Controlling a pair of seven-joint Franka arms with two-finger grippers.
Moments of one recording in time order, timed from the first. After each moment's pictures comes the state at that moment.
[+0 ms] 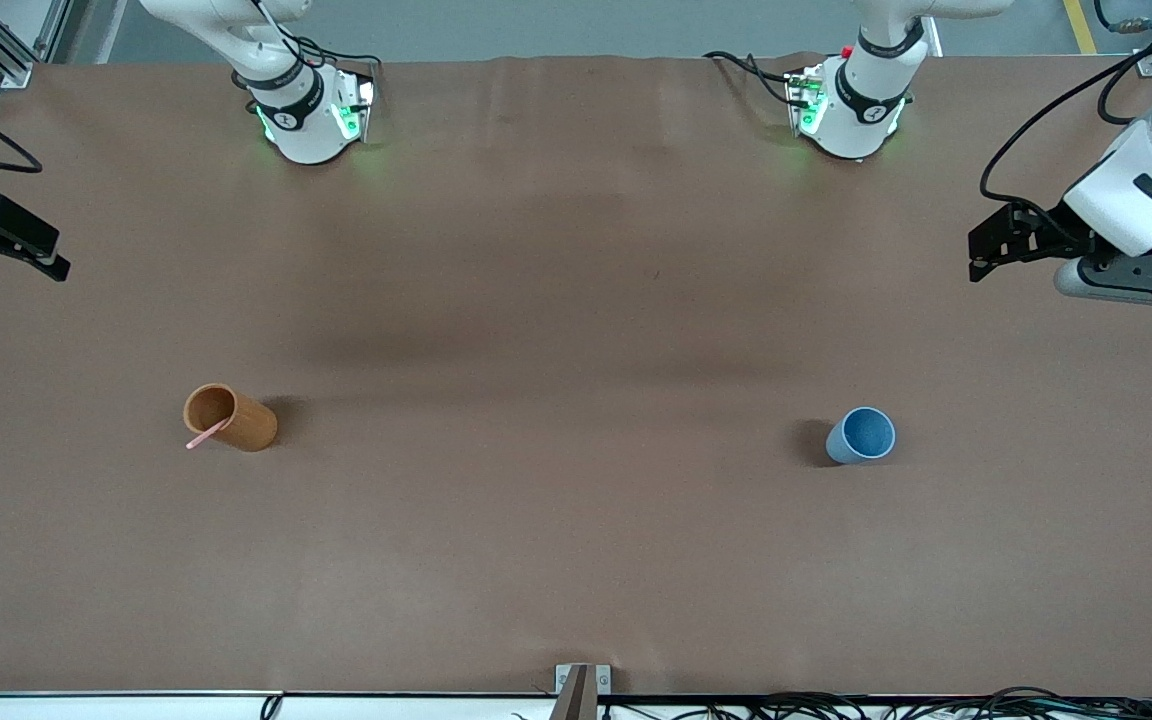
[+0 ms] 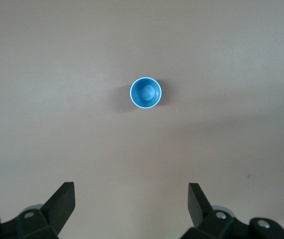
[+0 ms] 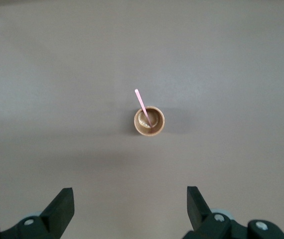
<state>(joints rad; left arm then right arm) -0.14 0.05 -0.03 -1.50 0.01 1.55 0.00 -0.01 0.03 -0.01 -1.44 0.01 1.51 -0.01</state>
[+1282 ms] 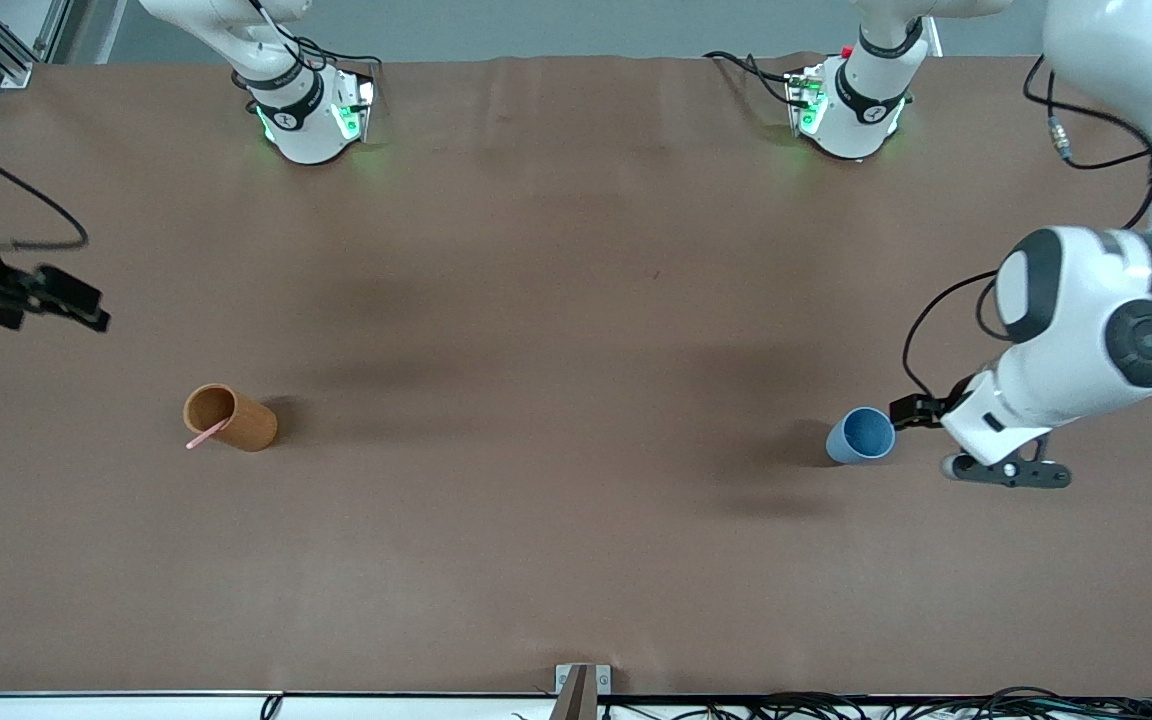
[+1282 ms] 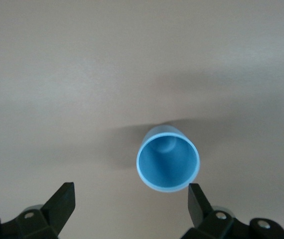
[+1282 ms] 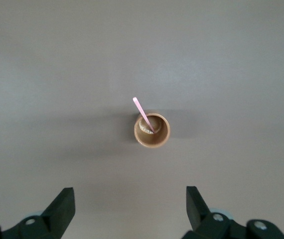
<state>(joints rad) -0.09 0.42 -0.02 -1.70 0.01 2.11 0.00 0.00 0.18 -0.01 -1.47 0.01 1.63 0.05</state>
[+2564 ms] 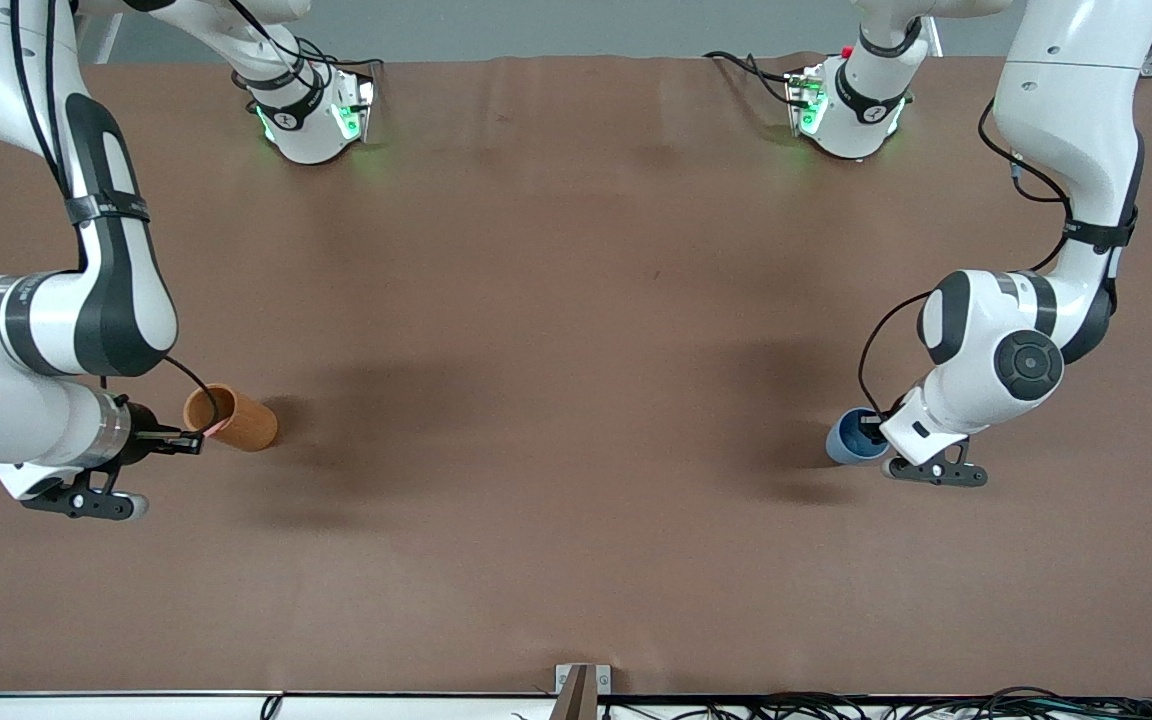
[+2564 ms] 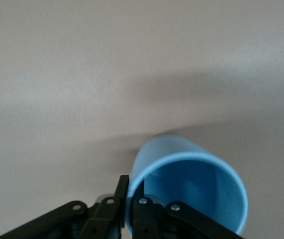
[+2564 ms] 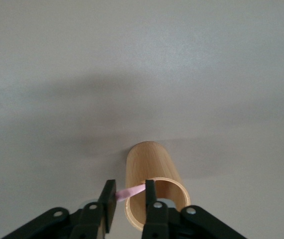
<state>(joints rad) -0.10 0.51 -0.03 -1.82 0.01 2.35 0.00 0.01 0.54 -0.01 -1.44 -0.04 1.86 0.15</state>
